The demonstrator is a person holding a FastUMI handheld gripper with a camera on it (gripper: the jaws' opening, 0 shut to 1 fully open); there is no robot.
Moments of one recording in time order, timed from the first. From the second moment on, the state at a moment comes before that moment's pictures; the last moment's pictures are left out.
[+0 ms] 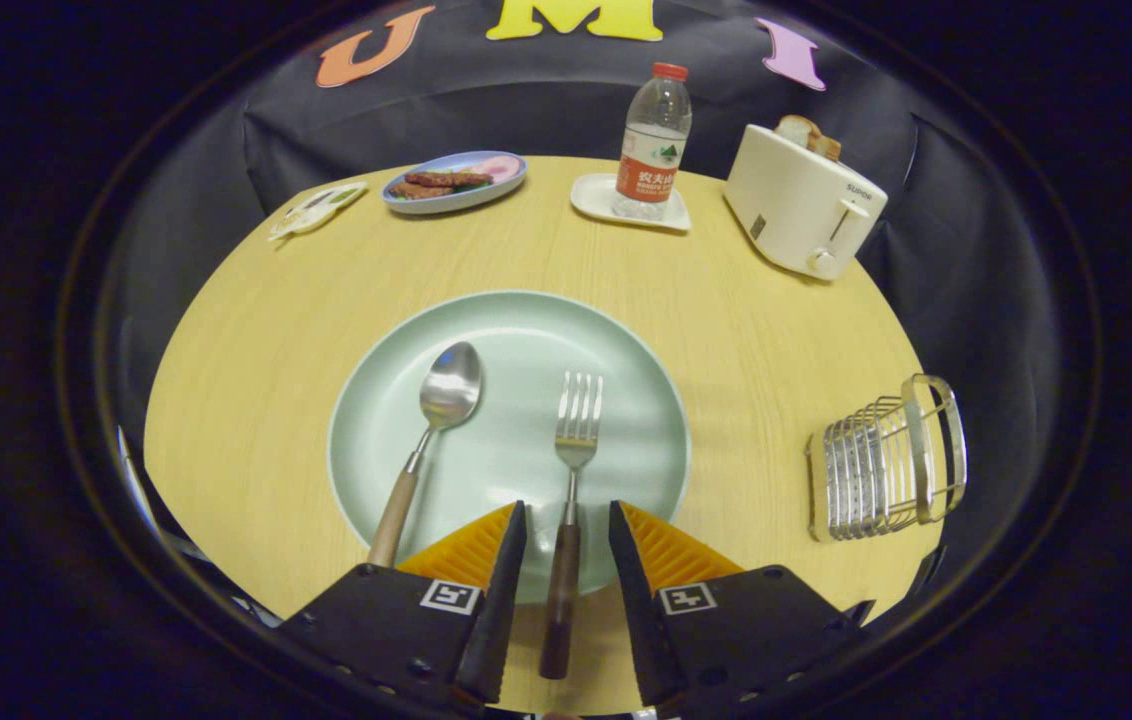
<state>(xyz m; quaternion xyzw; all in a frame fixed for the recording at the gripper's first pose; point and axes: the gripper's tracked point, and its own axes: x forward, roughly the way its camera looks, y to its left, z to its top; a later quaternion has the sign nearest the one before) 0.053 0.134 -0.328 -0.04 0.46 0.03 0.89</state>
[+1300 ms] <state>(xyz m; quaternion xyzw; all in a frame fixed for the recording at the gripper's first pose) 0.007 -0.069 -0.170 -0.03 0.56 0.01 0.83</state>
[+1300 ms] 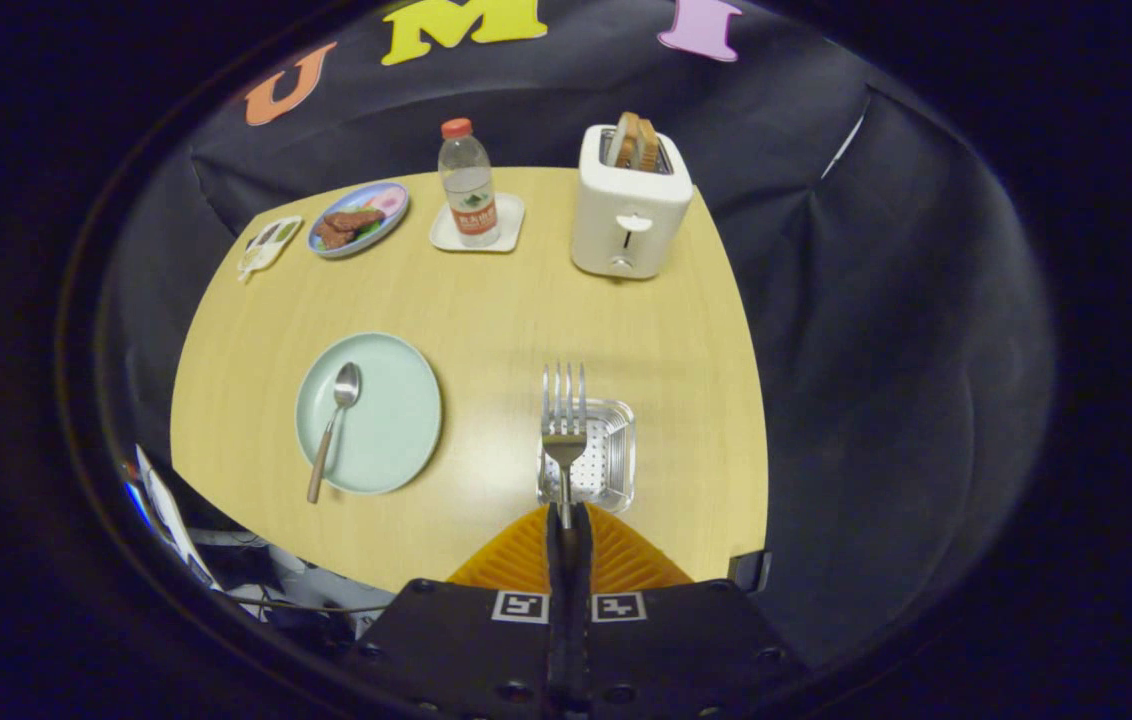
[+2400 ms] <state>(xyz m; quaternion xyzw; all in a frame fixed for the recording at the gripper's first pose) 0.030 -0.092 -0.214 0.06 0.61 0.01 0.79</state>
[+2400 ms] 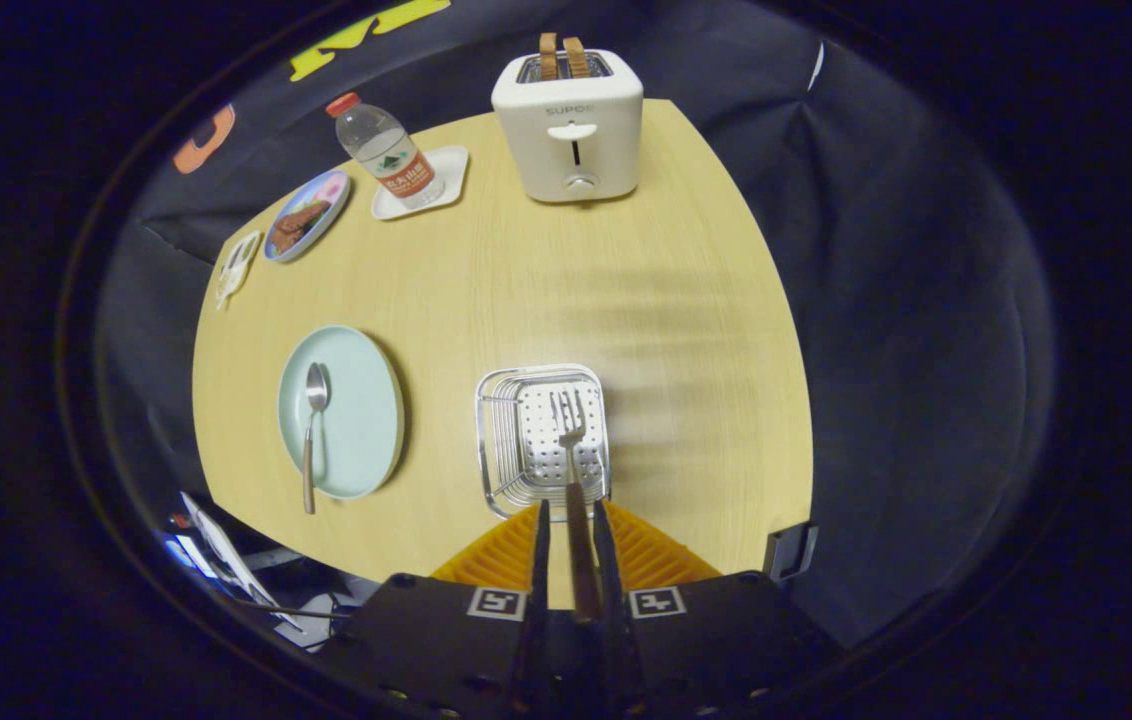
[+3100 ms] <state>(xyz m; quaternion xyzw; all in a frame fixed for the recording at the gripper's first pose) 0.033 0.026 -0.156 0.06 0.43 0.03 0.90</state>
